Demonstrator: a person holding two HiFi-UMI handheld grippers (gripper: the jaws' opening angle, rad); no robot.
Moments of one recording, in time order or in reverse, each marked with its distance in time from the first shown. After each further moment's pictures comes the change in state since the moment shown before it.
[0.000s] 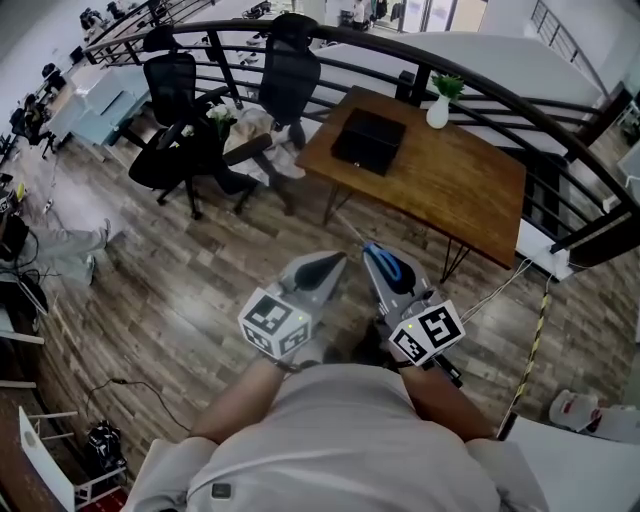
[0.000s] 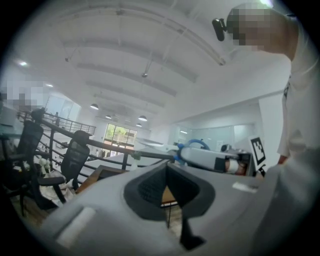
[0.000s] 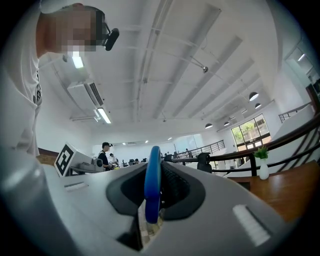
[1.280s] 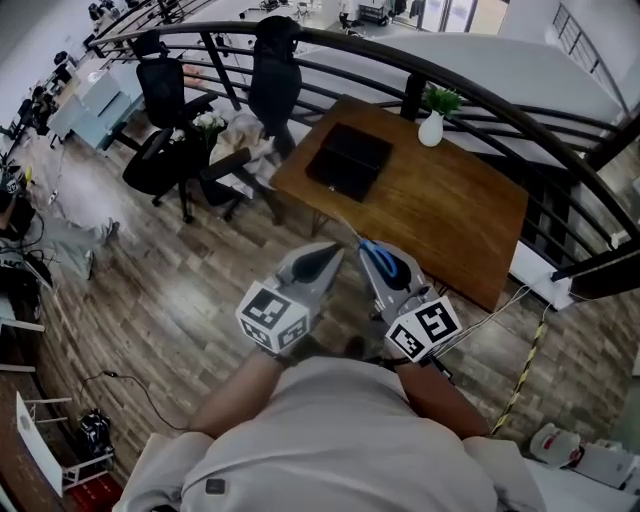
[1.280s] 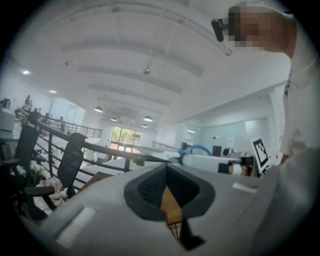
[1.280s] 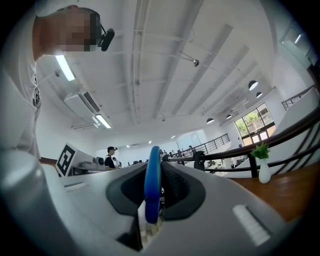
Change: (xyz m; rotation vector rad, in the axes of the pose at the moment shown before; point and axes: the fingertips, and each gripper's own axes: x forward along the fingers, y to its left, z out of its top) left arm 0.226 0.053 0.024 0.031 -0.006 0.087; right arm 0.022 -0.228 0.022 0.075 0.005 0.071
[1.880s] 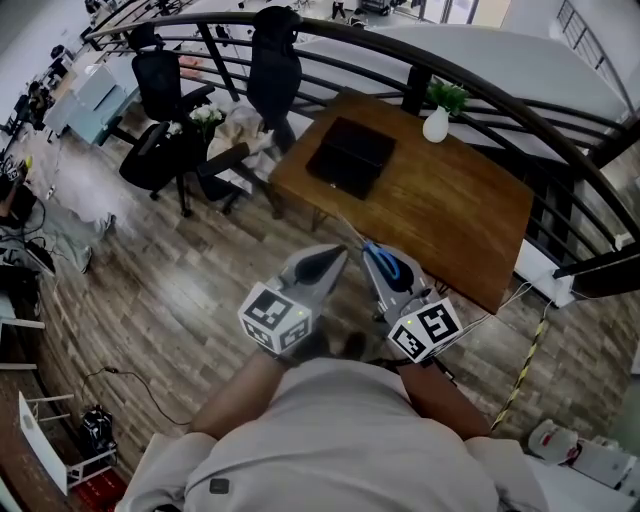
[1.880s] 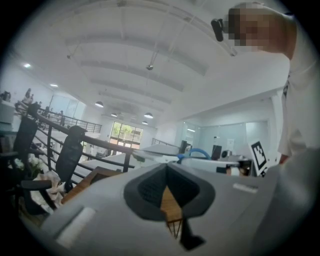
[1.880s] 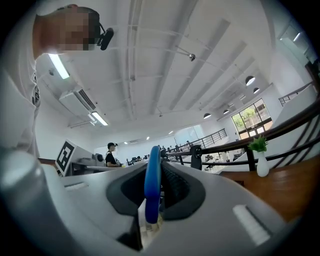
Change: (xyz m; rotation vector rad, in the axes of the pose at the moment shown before) left arm 0.020 0.024 -0.019 -0.060 0.029 -0.015; right arm 0.015 -0.032 -0.025 0.039 0.052 -0.033
